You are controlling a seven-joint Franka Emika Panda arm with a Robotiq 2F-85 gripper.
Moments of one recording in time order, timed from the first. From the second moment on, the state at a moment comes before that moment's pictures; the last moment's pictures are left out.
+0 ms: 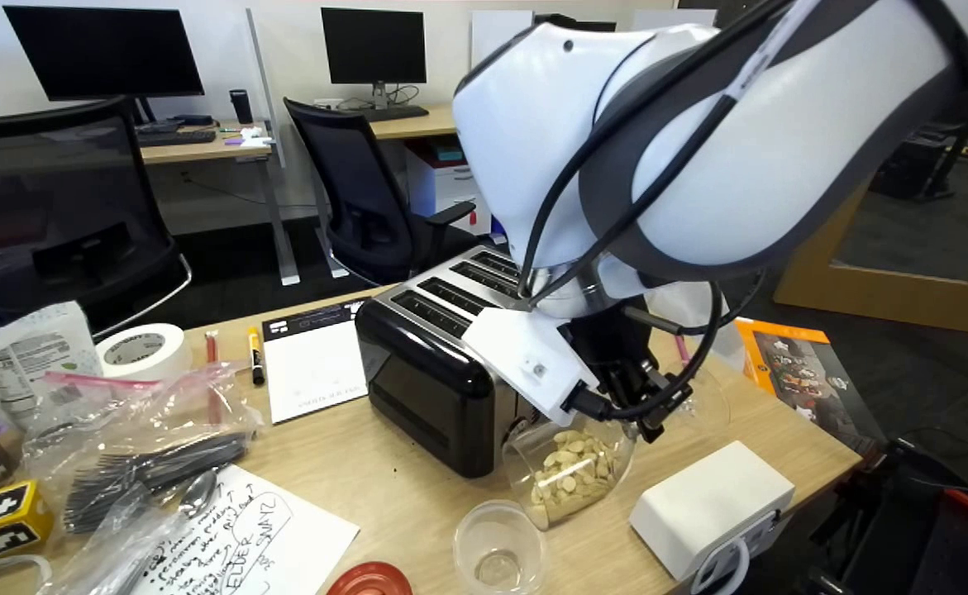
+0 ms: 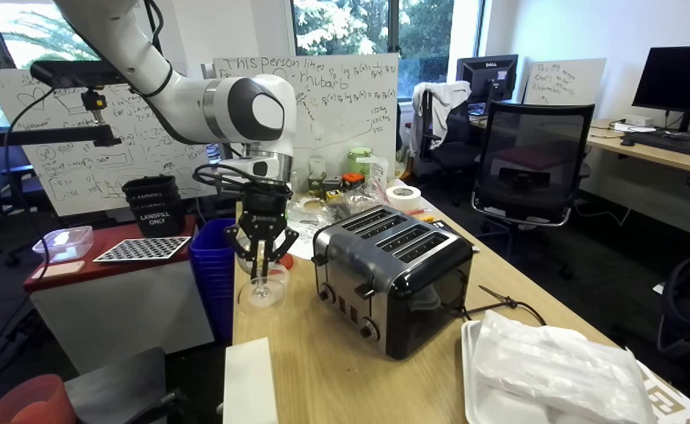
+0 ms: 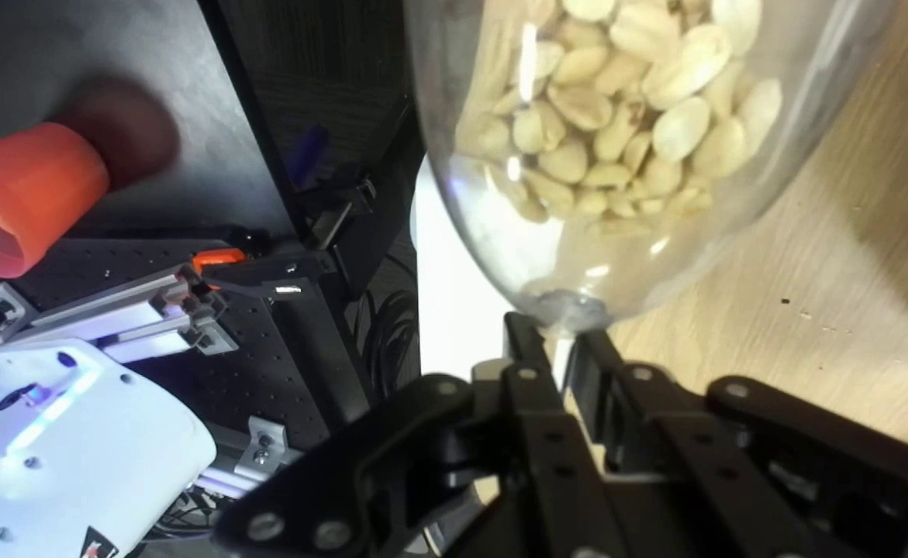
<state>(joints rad) 0.40 0.27 0.16 -2.18 -0.16 2.00 2.36</state>
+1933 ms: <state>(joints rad) 0.43 0.46 0.15 -1.93 -0.21 1.77 2.43</state>
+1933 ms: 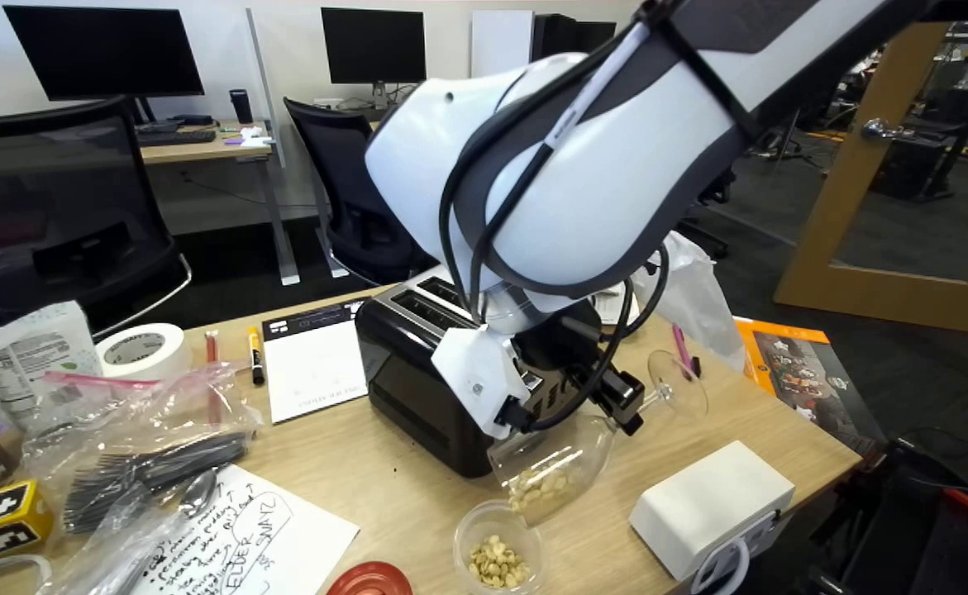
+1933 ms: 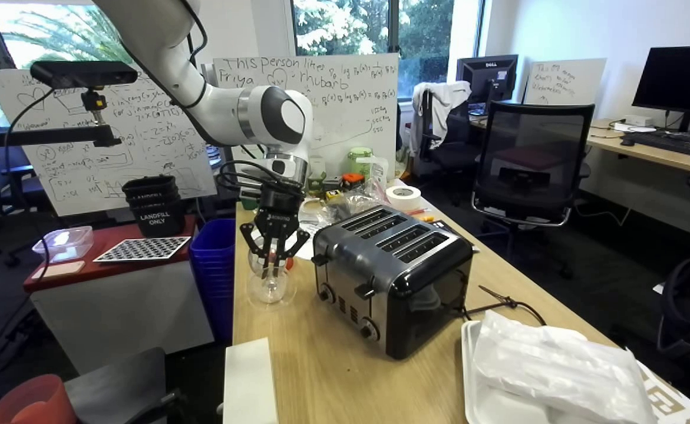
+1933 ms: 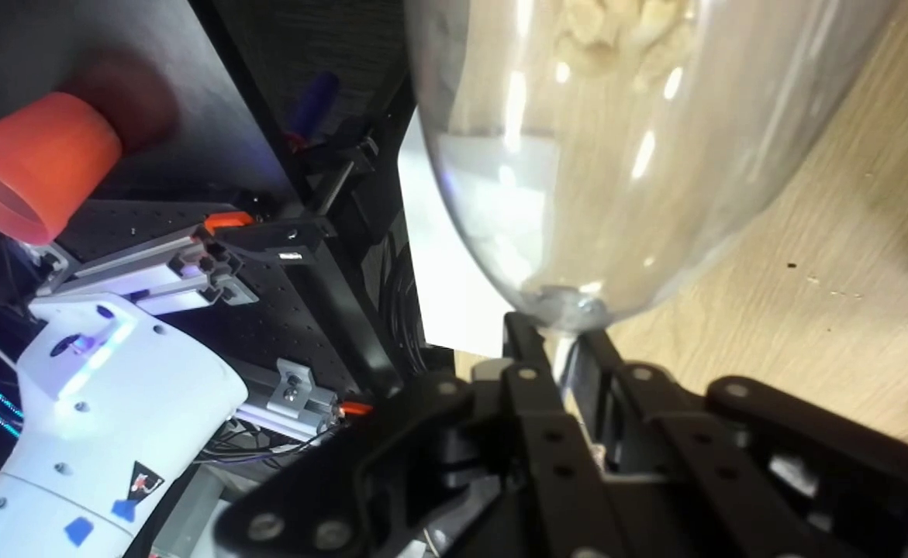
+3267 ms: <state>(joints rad) 0.45 0.50 0.15 -1.88 -0.24 1.72 2.46</state>
